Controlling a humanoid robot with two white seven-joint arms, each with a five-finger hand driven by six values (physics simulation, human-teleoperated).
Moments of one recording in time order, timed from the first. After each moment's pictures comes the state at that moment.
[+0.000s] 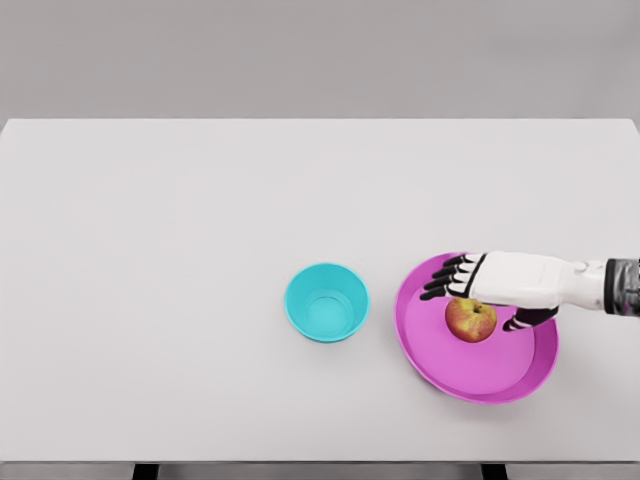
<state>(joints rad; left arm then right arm) 0.01 0.00 0.02 -0.08 -0.08 0.00 0.06 -0.39 -1.01 0.63 -1.69 0.29 -0.61 0.53</state>
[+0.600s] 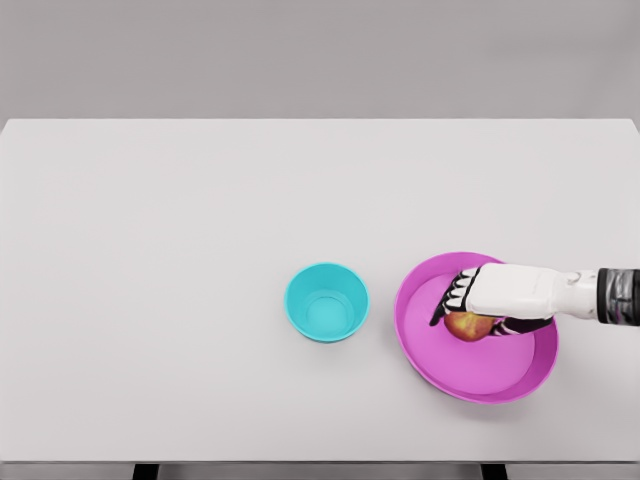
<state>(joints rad) 0.01 0.00 0.02 -0.08 -0.08 0.00 0.06 -0.39 -1.01 0.67 -1.69 0.29 -0.61 0.53</state>
